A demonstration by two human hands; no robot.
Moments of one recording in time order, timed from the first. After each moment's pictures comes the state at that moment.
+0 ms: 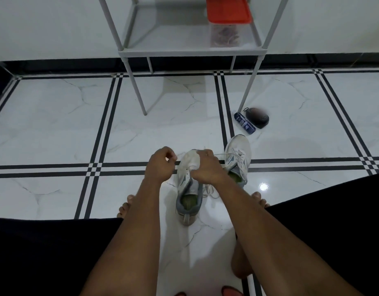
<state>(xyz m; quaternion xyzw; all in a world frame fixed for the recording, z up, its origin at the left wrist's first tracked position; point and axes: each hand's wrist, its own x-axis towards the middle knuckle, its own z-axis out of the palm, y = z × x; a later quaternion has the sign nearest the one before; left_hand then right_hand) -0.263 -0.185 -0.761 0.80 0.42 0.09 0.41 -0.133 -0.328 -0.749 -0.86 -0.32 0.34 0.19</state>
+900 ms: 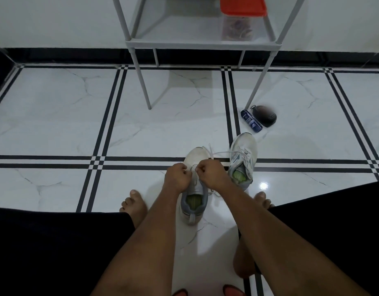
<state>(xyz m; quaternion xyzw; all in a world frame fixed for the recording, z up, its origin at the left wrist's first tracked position) -0.263 -0.231 -0.804 0.78 0.47 -0.02 0.42 -0.140 -0.332 -0.798 -0.85 -0.39 0.27 0.23</state>
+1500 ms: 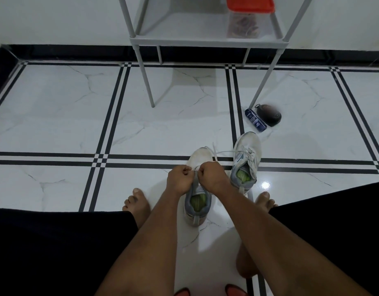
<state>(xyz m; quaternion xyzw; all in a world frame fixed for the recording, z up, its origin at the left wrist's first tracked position) -0.273 -0.237 -0.805 0.71 0.50 0.01 0.50 -0.152 -0.323 -0.823 -0.88 -0.38 0.26 0.12</state>
